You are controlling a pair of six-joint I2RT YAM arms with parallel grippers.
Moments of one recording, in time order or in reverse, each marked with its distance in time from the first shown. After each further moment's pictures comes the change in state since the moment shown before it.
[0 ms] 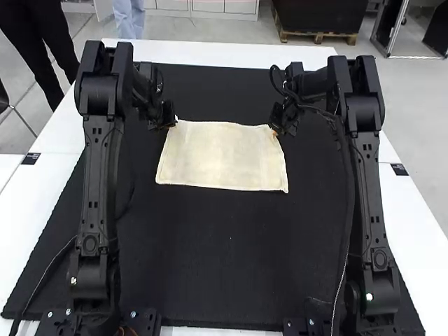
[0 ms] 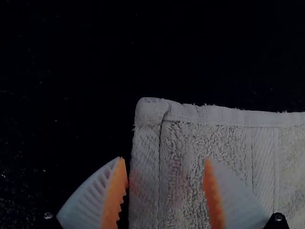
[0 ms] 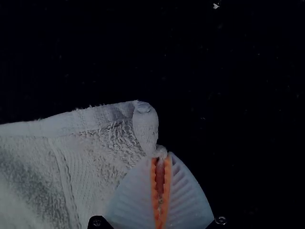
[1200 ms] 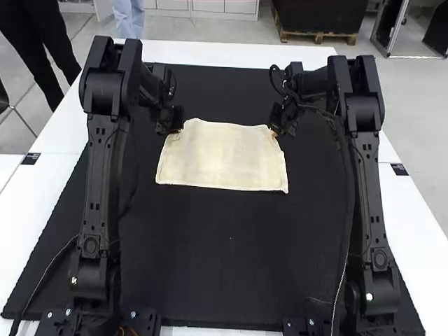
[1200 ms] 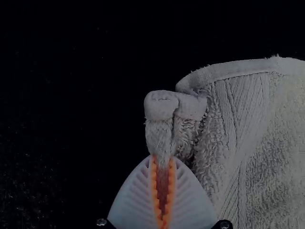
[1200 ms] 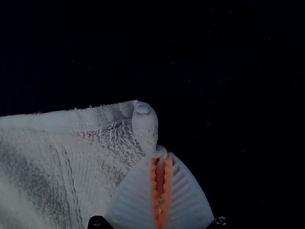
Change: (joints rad) left arm -0.095 -0.069 -0.074 -0.050 -0.124 0.023; right arm 0.001 0.000 0.010 -0.031 -0.026 0.000
